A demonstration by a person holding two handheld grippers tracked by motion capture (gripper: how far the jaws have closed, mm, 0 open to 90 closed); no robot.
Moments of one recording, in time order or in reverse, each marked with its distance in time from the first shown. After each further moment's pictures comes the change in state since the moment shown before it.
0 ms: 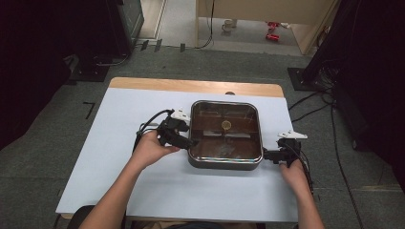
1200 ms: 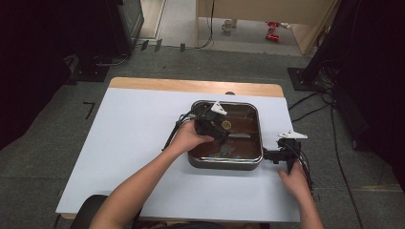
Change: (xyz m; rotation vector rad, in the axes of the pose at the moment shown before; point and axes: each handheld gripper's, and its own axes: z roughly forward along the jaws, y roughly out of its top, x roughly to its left) left arm -0.009 0.056 0.100 -0.024 -0.041 0.083; right arm 0.000 0.000 0.000 -0.001 0.000 0.001
